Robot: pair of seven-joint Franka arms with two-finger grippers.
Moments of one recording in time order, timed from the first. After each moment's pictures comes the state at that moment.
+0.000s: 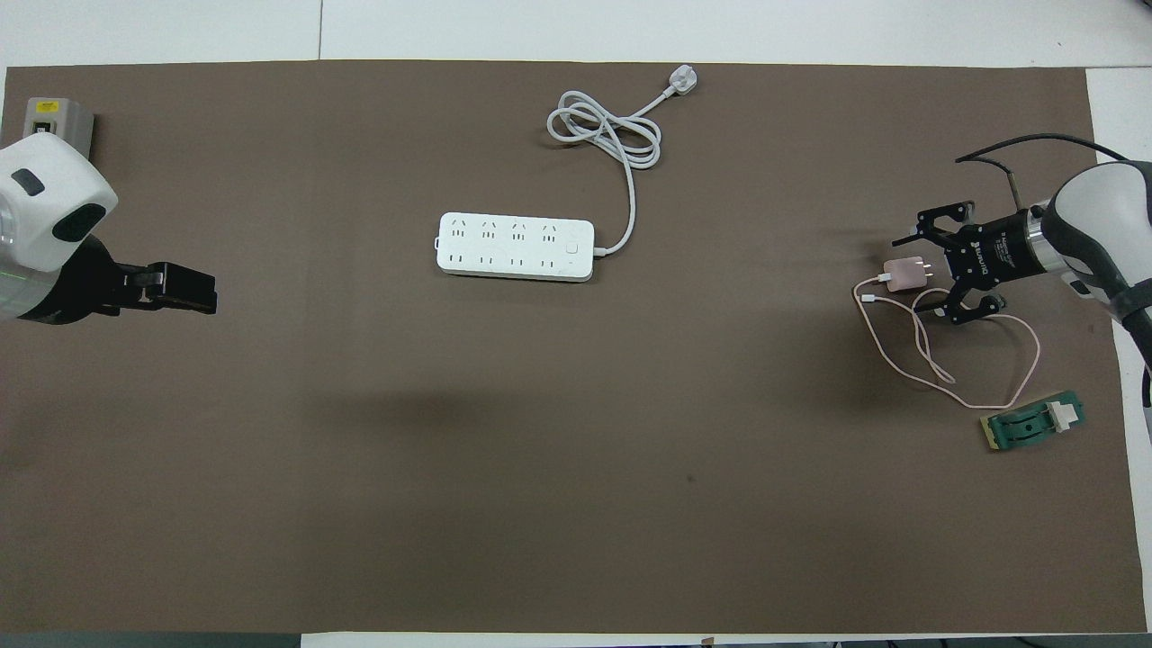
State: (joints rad) left arm -0.20 -0.07 0.08 -1.80 0.00 1.71 -0.06; right arm -0.13 0.48 -0.15 -1.76 0.60 1.91 0.70
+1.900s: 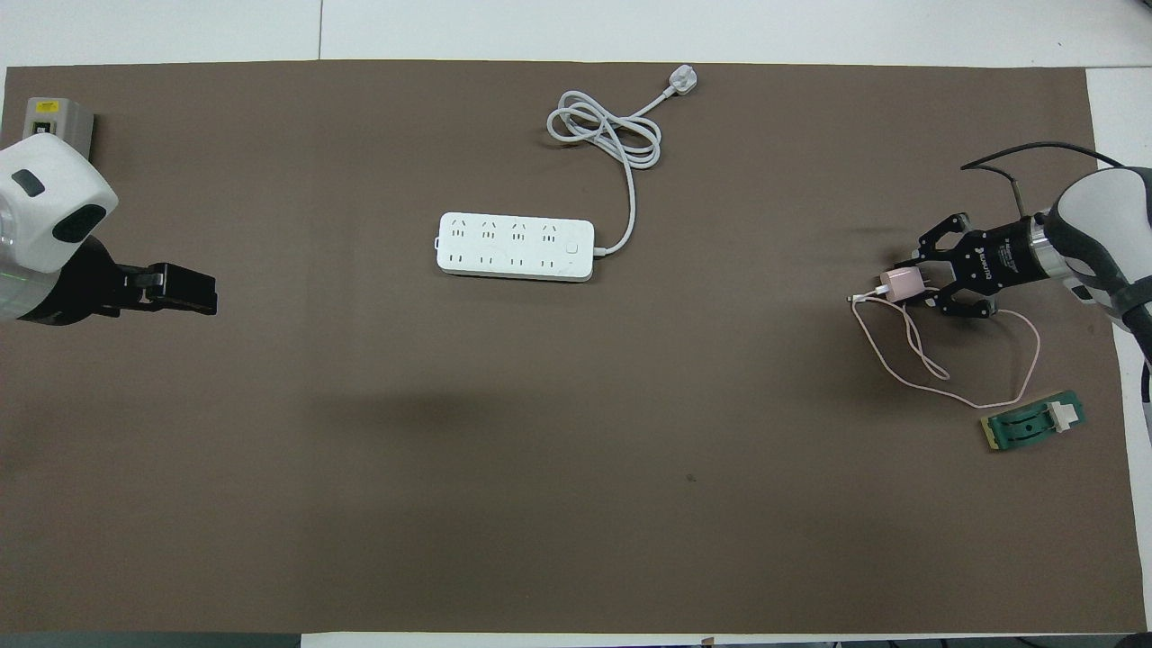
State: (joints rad) left arm -0.20 -0.07 0.08 -1.80 0.00 1.70 -0.06; right arm -0.15 0.51 -0.15 -1.75 0.61 1.92 0.68
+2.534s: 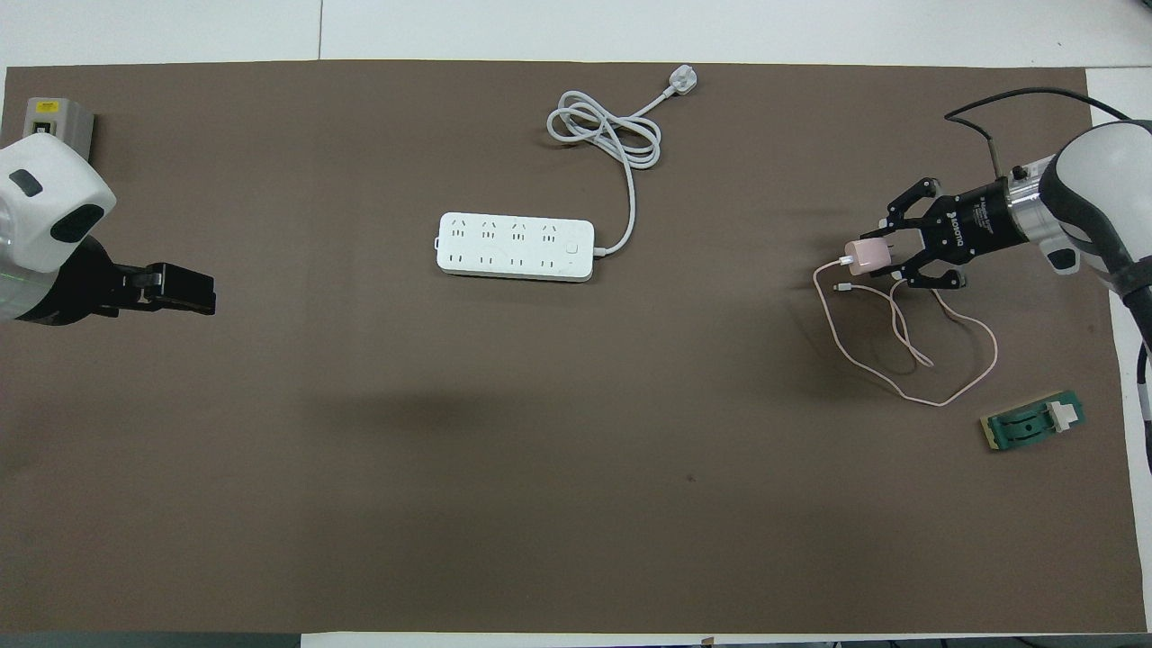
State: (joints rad) left arm -0.20 -0.08 0.08 -1.80 0.00 1.70 -0.06; right arm -0.12 0.49 -0.08 -1.63 0.65 1.78 0.94
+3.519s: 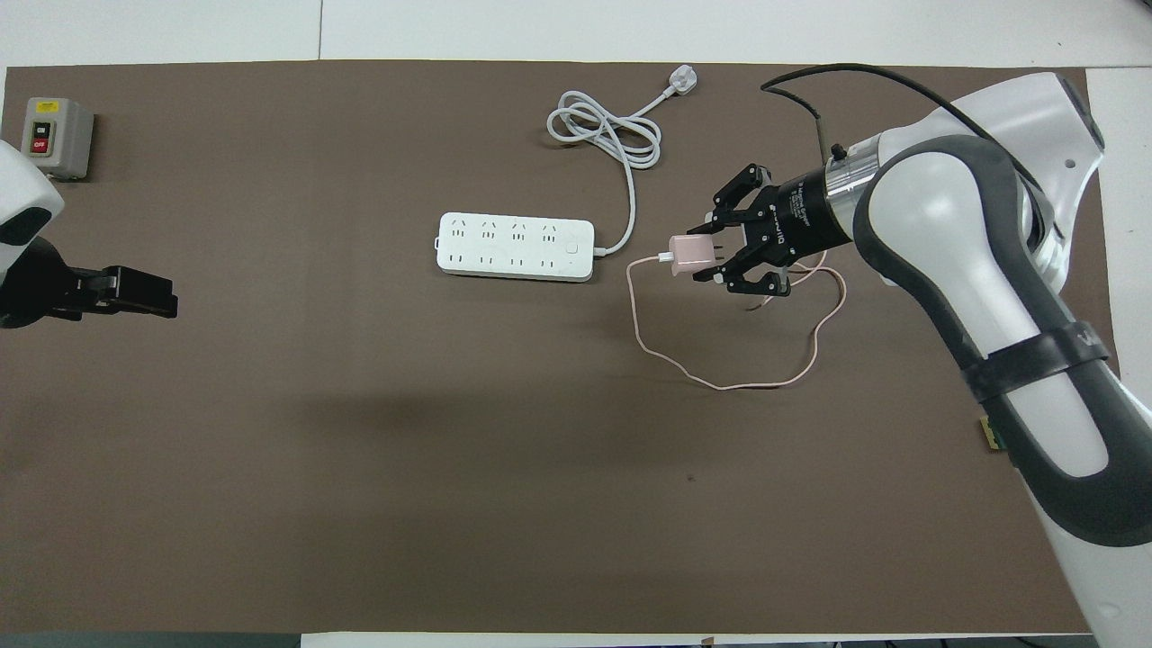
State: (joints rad) left arm -0.13 -0.08 0.09 -1.81 0.00 1.70 0.02; right arm 0.24 0.30 -0.07 -1.71 0.79 1.90 1.36
